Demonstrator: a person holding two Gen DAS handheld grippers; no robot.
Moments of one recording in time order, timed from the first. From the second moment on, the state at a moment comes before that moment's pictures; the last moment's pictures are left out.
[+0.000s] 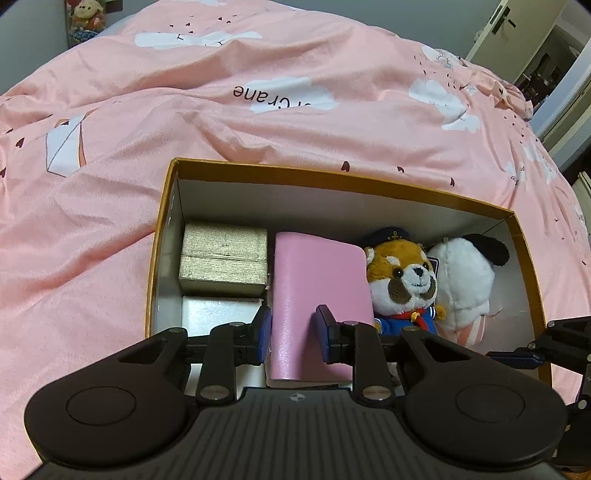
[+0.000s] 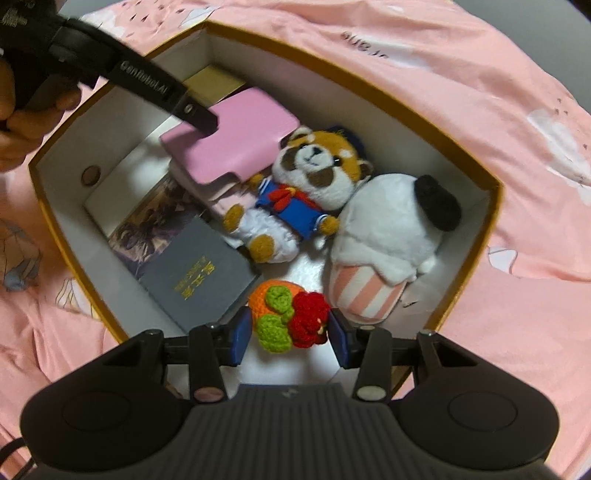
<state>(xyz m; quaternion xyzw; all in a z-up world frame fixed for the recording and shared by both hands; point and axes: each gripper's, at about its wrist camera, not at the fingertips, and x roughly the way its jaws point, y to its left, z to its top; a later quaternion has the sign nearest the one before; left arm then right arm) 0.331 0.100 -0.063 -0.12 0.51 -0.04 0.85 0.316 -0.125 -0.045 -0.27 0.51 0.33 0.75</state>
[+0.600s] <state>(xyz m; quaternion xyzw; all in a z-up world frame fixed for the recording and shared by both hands) 0.252 0.053 -0.012 -0.07 0.46 -0.13 0.87 0.308 -0.128 -0.038 -0.24 0.54 0.35 0.73</state>
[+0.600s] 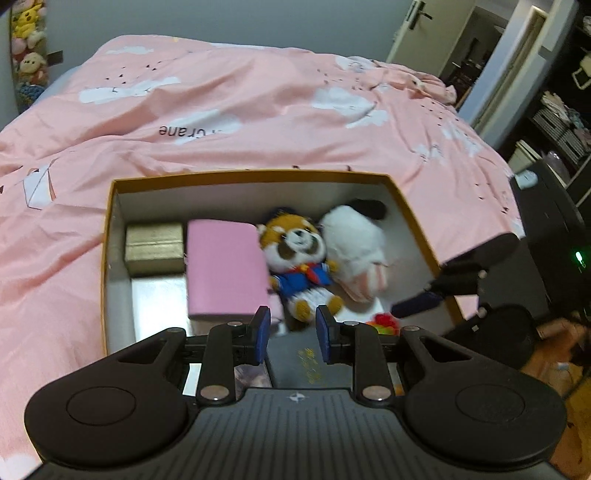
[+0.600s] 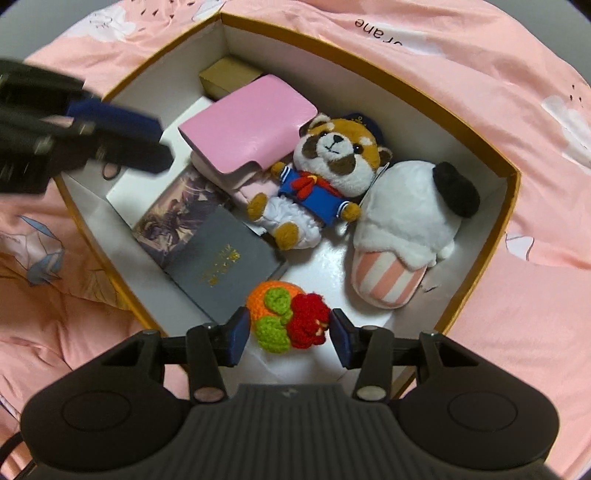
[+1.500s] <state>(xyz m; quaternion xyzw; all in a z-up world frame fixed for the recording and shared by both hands) 0.140 0.015 -0.039 -0.05 0.48 -0.17 0.86 0.159 -0.202 -0.029 -0.08 0.49 0.29 0.82</state>
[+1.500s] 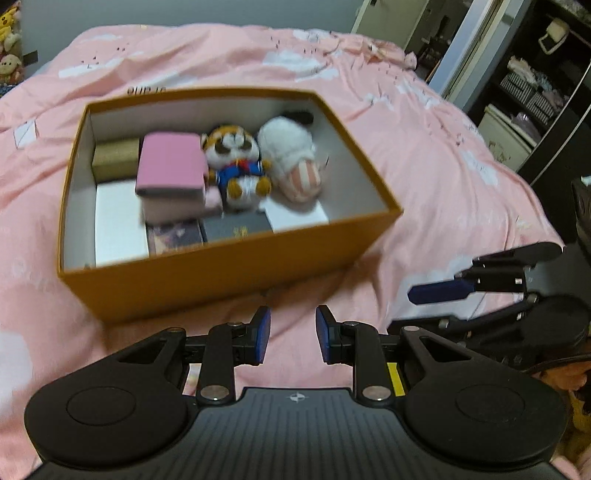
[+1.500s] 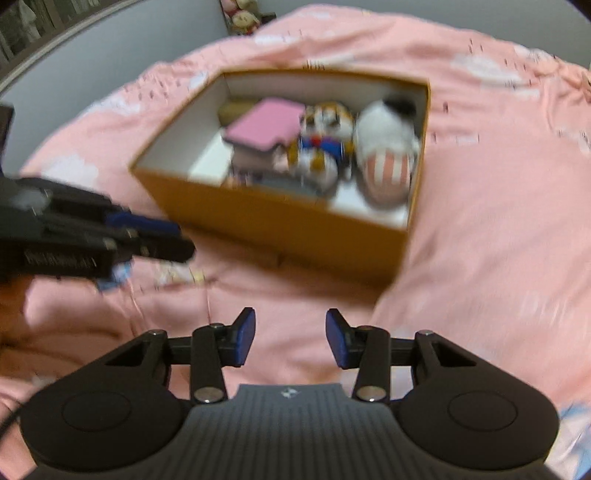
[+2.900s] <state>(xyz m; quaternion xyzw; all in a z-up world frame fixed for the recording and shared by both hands) 0.125 0.032 -0.015 -0.08 0.42 -0.16 0.89 0.141 -0.185 0.003 -0.21 0.46 0.34 0.80</state>
